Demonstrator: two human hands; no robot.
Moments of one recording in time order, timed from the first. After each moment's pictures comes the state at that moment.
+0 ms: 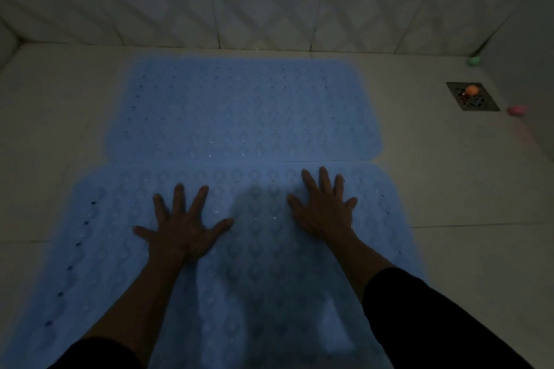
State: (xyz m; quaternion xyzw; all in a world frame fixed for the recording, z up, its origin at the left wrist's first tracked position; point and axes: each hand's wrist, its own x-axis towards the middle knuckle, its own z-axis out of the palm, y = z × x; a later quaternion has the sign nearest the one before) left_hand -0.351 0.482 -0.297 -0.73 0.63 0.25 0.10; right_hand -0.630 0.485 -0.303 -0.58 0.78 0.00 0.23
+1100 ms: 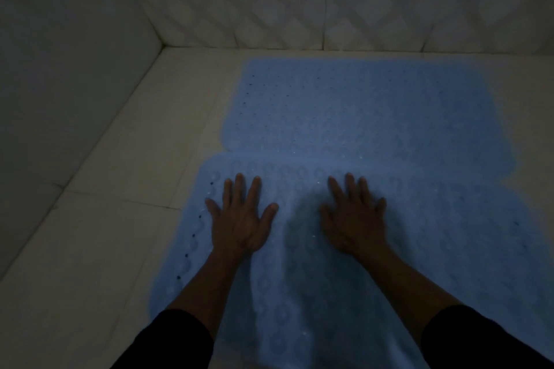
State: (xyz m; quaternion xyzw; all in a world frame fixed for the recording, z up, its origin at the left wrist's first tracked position) left_hand -0.270 0.495 -0.298 -0.75 0.65 0.15 0.00; right_hand -0.497 0.482 -0.292 -0.69 0.69 -0.02 0.21
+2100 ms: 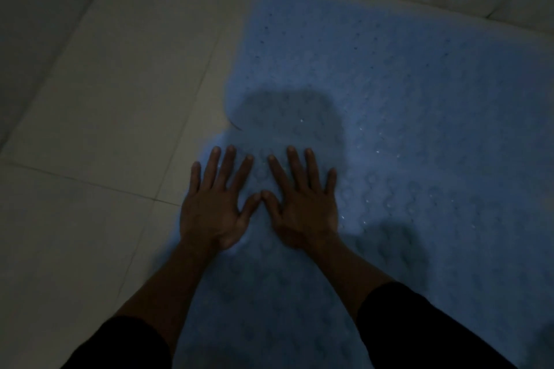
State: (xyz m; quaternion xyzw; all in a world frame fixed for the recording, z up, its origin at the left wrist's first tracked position) left_hand -0.184 0.457 -0.333 -0.68 0.73 0.08 0.00; right_hand -0.368 0.434 -0.327 -0.79 0.60 -0.02 0.14
